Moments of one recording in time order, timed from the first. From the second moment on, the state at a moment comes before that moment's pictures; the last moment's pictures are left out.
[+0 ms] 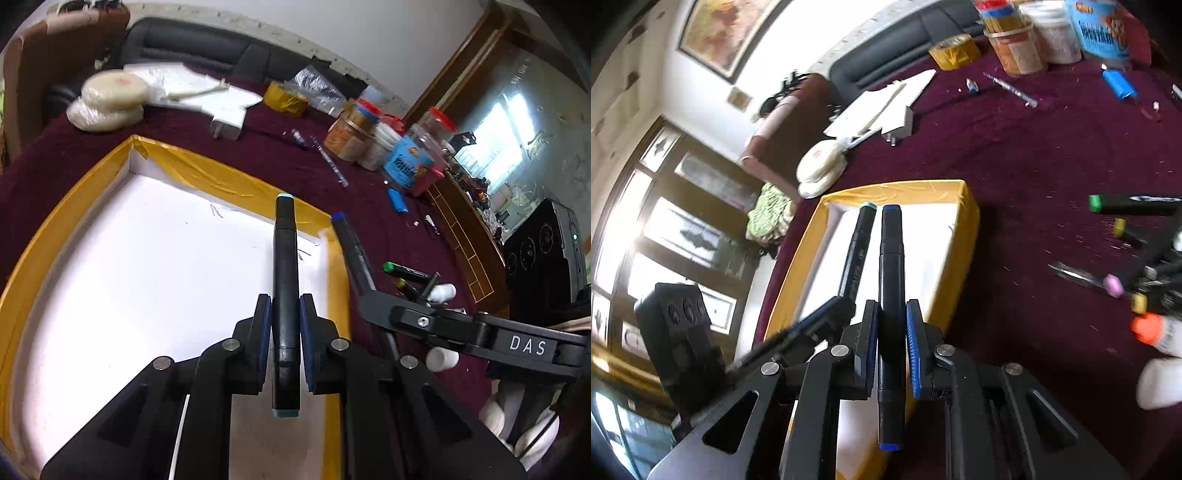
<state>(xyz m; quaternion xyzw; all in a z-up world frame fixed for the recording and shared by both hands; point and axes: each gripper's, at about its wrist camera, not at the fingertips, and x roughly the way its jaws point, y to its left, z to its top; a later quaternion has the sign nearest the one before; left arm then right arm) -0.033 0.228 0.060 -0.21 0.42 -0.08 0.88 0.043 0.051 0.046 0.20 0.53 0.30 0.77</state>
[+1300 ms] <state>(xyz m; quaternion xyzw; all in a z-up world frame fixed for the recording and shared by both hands) -0.030 0.275 0.012 -0.34 0.40 0.00 0.85 0.032 0.040 0.075 0.10 0.44 0.21 0.87</state>
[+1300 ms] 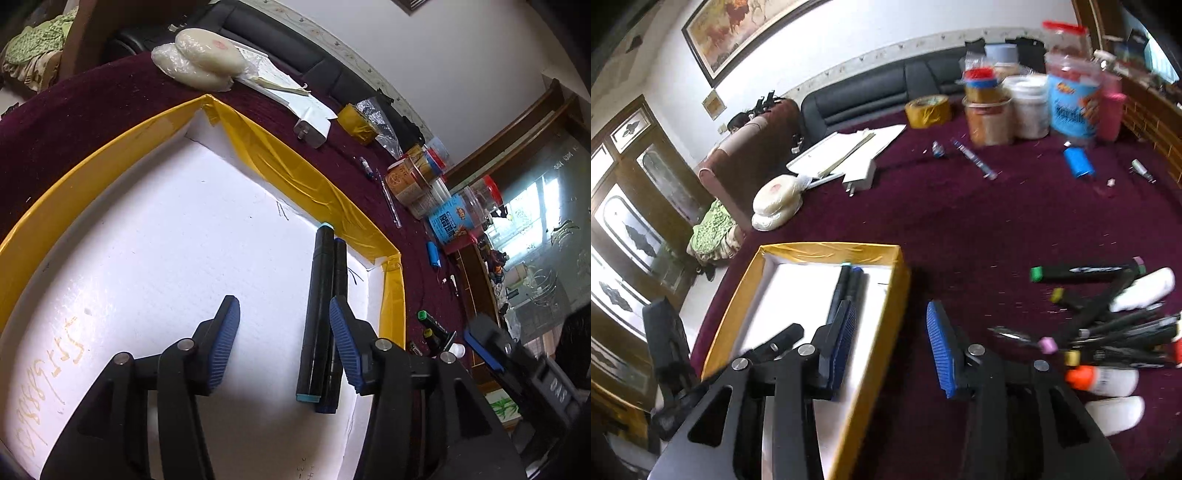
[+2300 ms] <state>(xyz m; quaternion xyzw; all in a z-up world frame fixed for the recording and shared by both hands) -0.119 0.247 0.076 -0.38 0.32 -0.01 0.87 -0.031 0.004 0.057 0.14 0.42 0.25 0.86</state>
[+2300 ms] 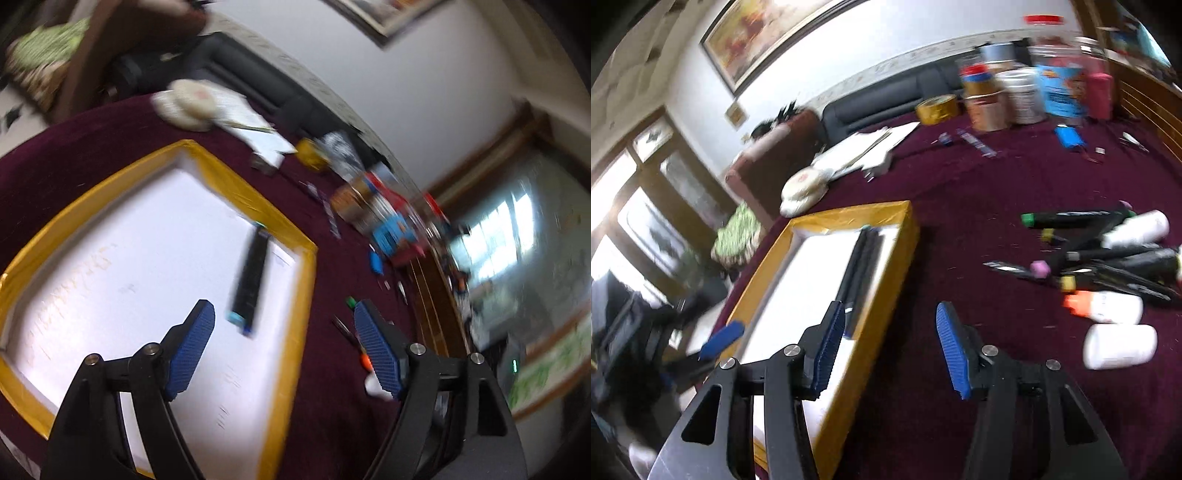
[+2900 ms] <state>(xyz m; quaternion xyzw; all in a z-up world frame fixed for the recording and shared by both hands) -0.105 0.120 0.068 -0.24 0.40 -0.13 0.87 -0.013 -0.131 -0.001 0.28 0.46 0.14 0.83</state>
